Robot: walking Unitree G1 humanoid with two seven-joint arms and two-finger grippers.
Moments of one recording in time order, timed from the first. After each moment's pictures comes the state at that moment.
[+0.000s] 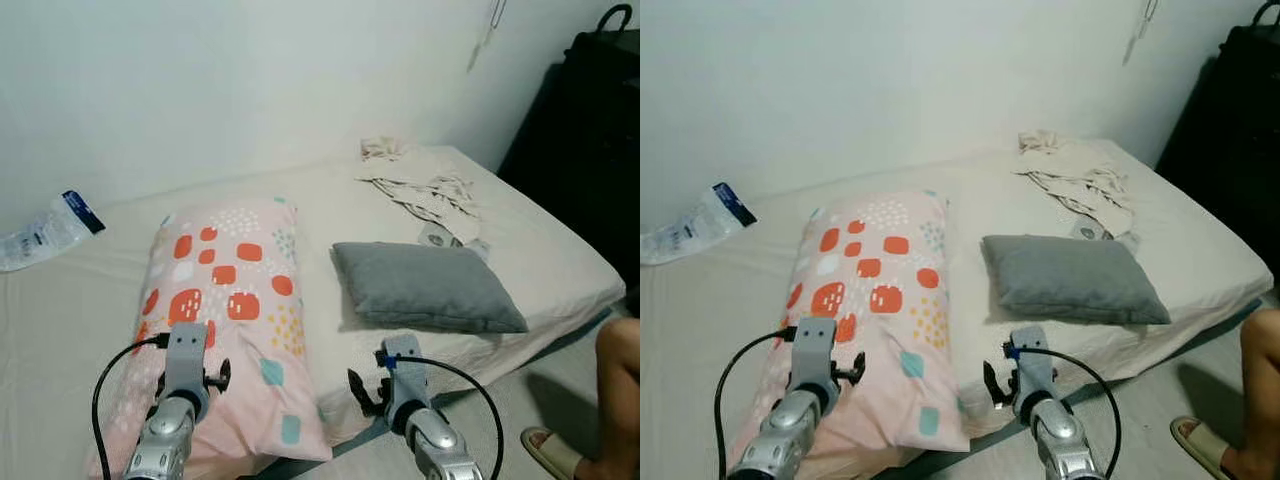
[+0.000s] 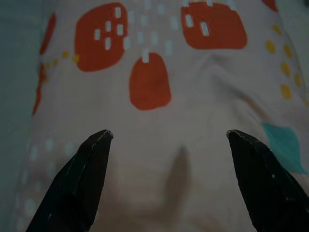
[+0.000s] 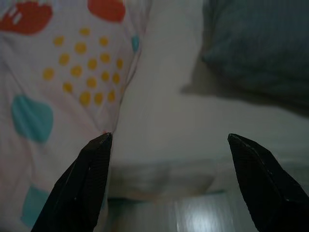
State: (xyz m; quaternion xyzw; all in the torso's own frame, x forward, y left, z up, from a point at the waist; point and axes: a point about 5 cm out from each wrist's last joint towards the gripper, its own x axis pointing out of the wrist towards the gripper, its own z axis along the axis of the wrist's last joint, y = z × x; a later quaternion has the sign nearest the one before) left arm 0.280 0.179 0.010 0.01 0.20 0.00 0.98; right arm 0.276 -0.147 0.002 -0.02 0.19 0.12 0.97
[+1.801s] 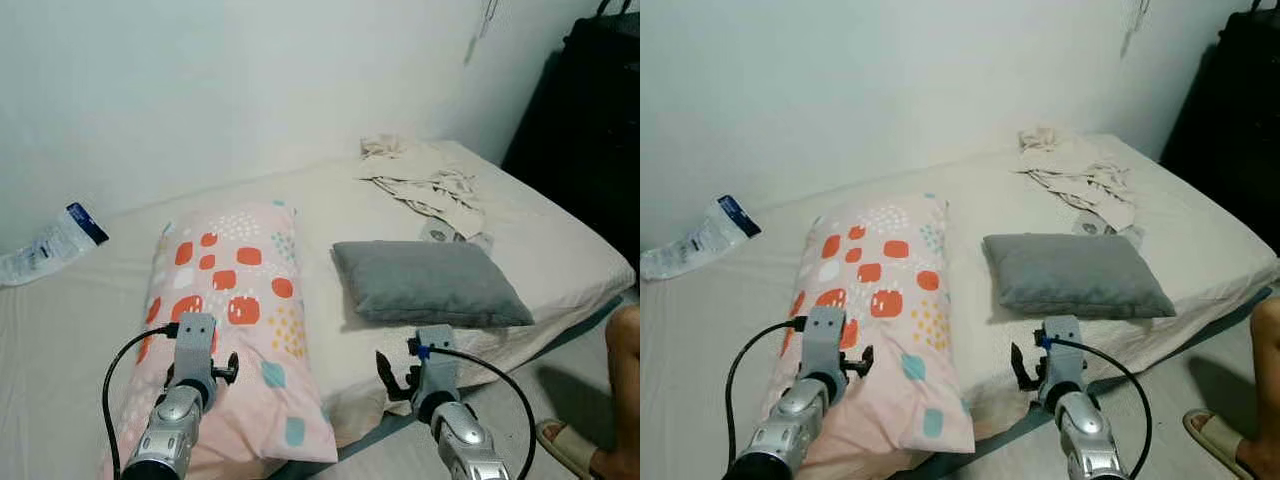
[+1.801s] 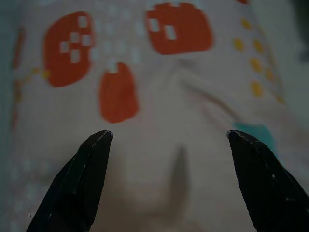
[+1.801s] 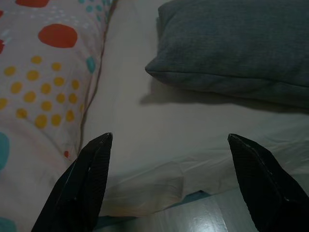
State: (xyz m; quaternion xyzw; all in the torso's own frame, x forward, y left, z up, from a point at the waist) left arm 0.288 0.168 0.012 0.02 0.21 -0.02 0.98; right arm 0.275 -0.178 0.010 0.00 0.16 0.07 0.98
